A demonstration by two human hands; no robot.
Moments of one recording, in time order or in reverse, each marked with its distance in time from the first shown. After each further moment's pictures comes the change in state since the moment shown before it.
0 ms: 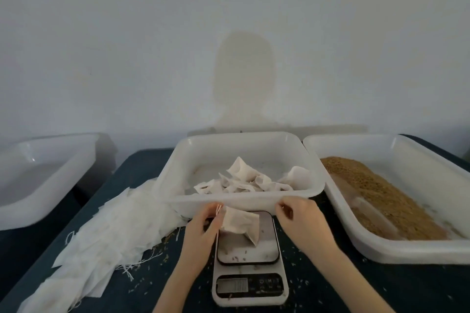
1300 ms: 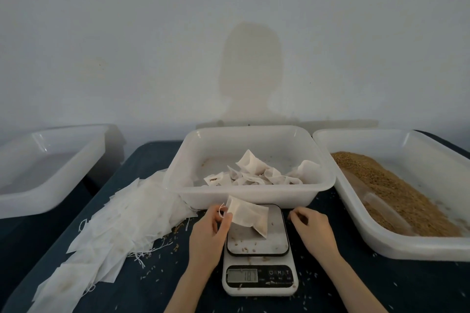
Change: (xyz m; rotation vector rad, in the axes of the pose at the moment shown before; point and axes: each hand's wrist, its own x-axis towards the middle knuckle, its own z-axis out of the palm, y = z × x) left_hand -0.008 -0.029 0.005 0.287 0.147 0.027; right_hand -0.009 0.049 0.046 0.235 -0.076 0.284
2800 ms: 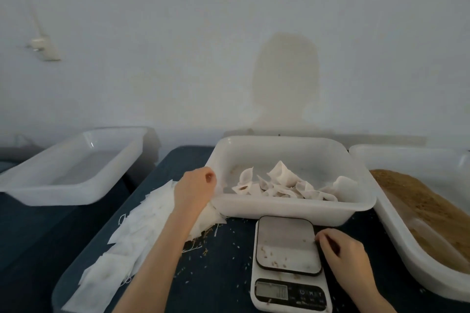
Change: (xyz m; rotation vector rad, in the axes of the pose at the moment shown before) left_hand 0.103 0.010 -0.098 0.587 0.121 -0.108; right_hand -0.017 -0.011 0.003 -0.079 0.029 -0.201
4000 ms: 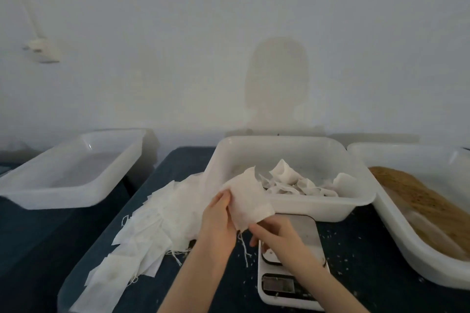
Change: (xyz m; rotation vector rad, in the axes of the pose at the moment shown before) left_hand -0.081 0.056 -0.018 -1.617 -0.266 -0.773; right_hand -0.009 -0.133 0.029 0.661 -0.448 -0.021
